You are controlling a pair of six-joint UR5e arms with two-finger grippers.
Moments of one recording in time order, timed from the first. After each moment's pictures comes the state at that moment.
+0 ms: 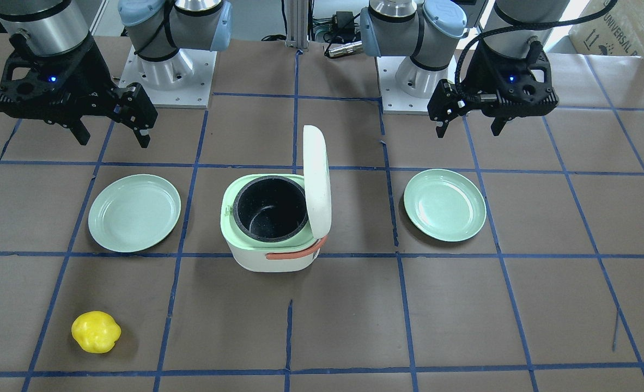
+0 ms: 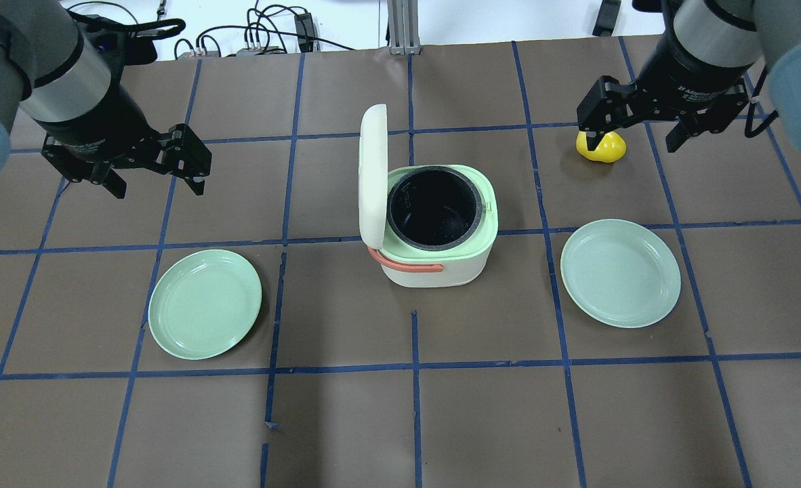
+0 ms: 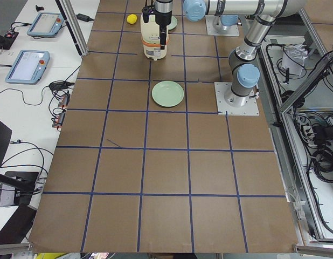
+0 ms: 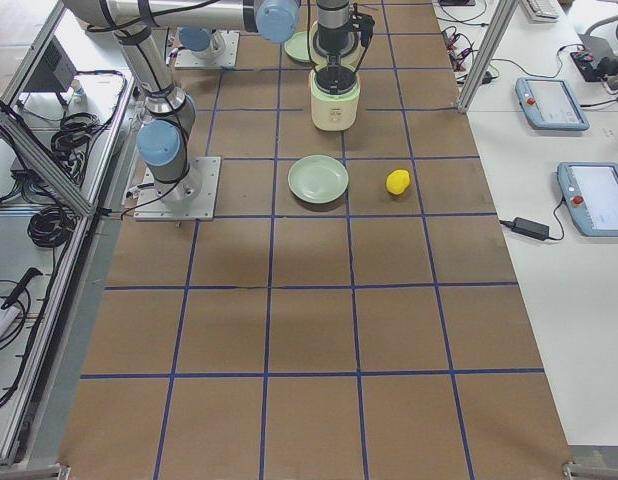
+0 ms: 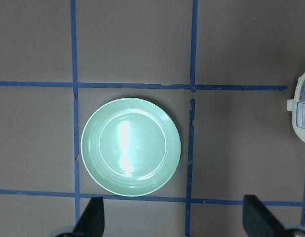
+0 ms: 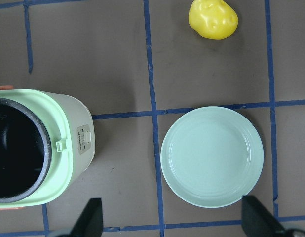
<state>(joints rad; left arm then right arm) -1.51 -1.48 -1.67 -1.53 1.62 0.03 1.51 -1.63 1.65 -1.70 -1.54 0.00</state>
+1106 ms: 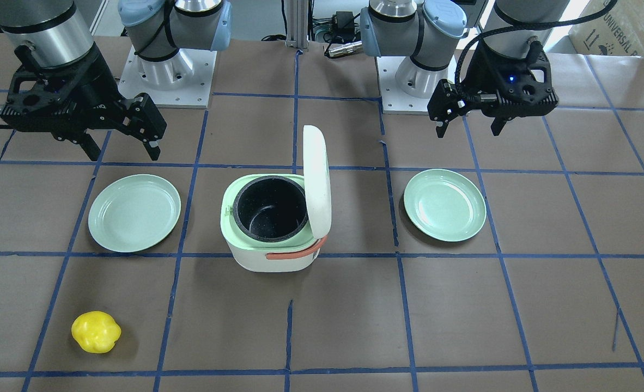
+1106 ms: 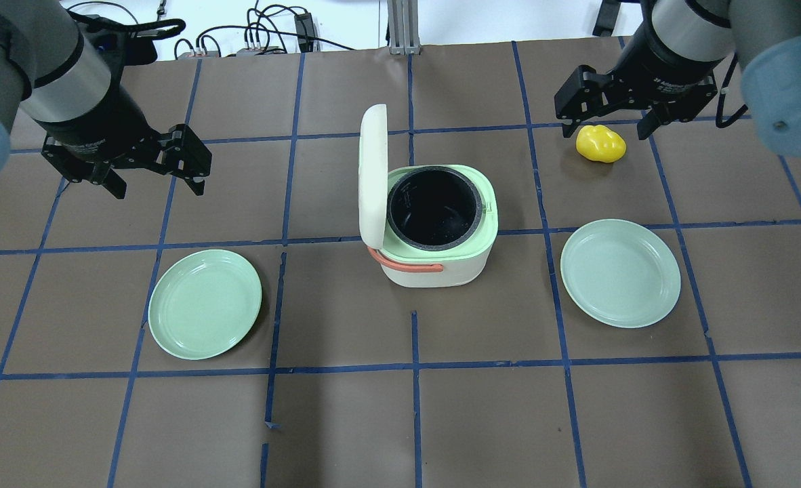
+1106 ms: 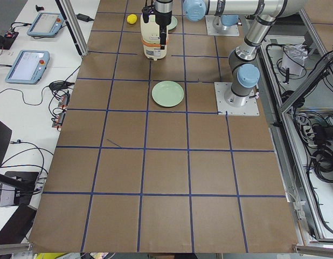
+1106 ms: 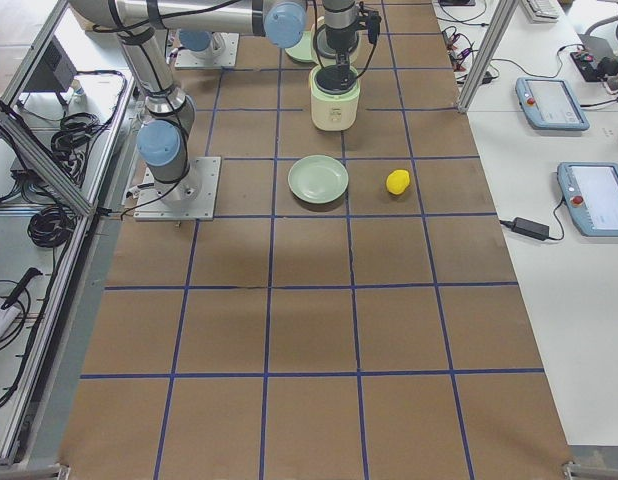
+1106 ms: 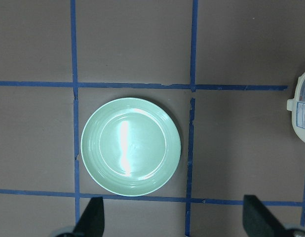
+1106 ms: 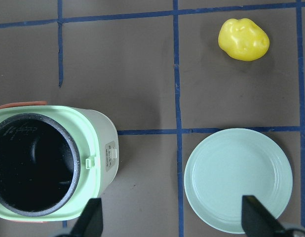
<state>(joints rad) -1.51 -1.48 -1.67 -1.53 1.62 0.03 1.54 -1.59 1.64 -1.76 -1.47 -0.01</state>
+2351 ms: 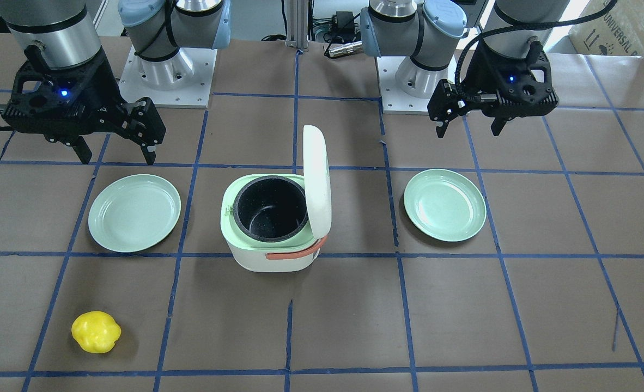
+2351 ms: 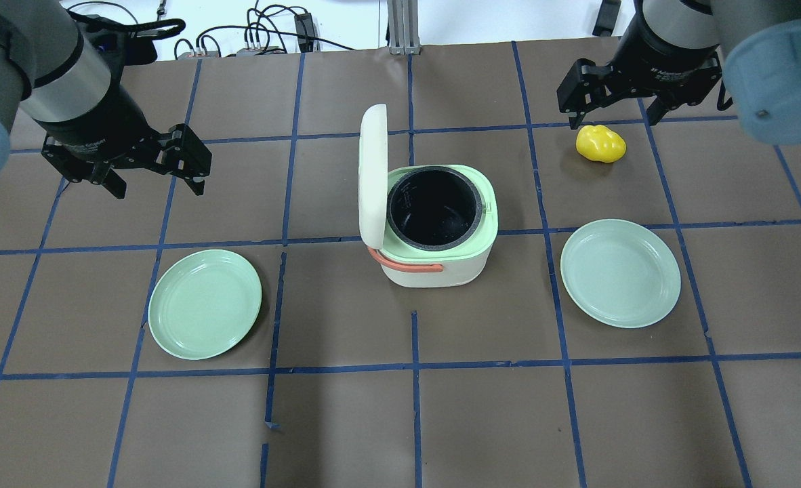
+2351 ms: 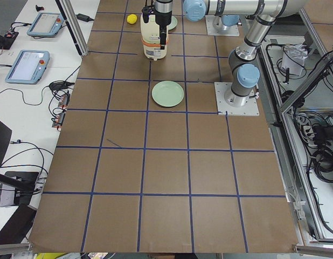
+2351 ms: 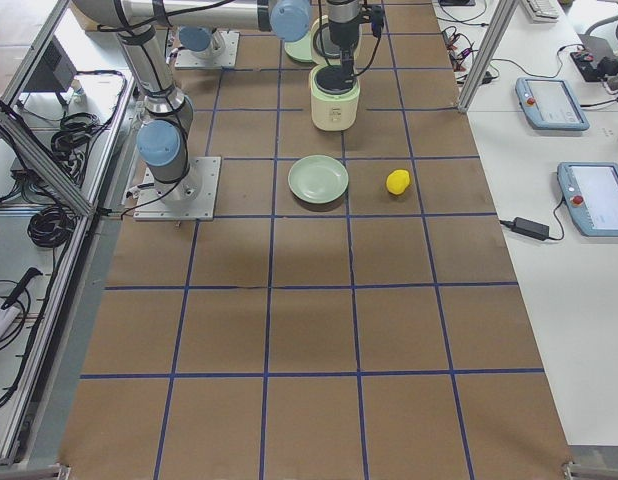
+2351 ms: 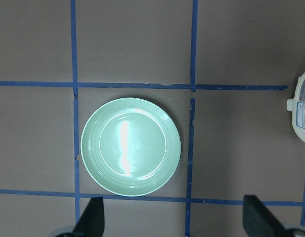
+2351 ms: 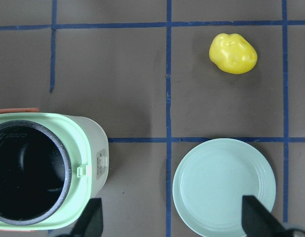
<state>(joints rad) -1.51 -1.48 -1.67 -1.53 1.62 0.03 1.56 -1.57 1.61 -1.77 -1.57 -0.01</state>
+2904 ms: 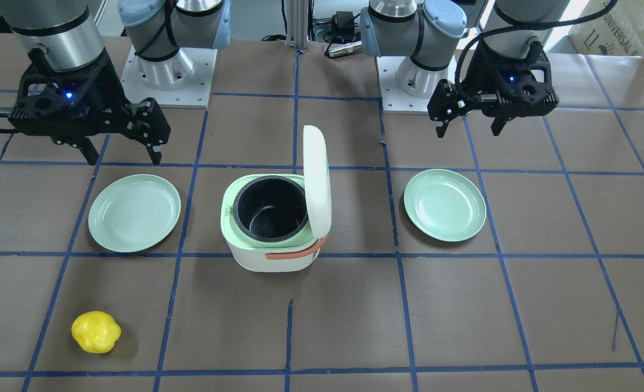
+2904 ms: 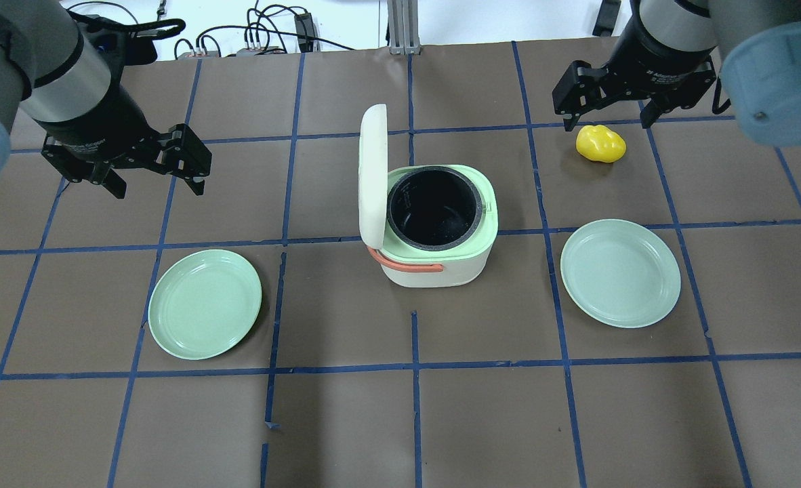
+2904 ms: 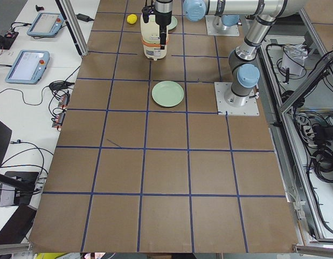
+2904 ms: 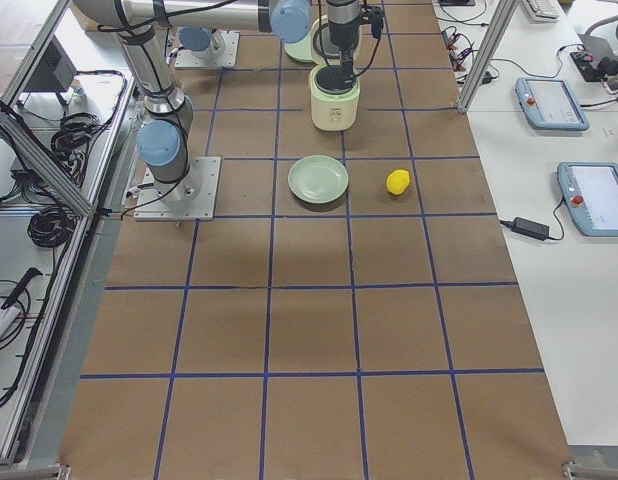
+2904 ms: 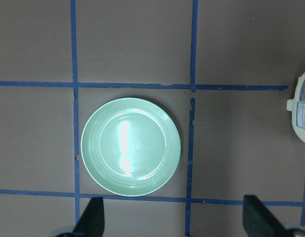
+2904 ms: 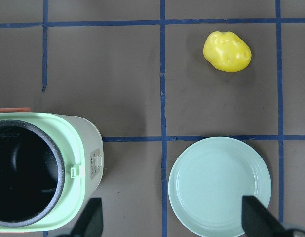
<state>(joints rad) -1.51 -1.48 -1.67 -1.53 1.62 0.03 1.56 -1.57 1.61 -1.77 -1.54 -0.02</state>
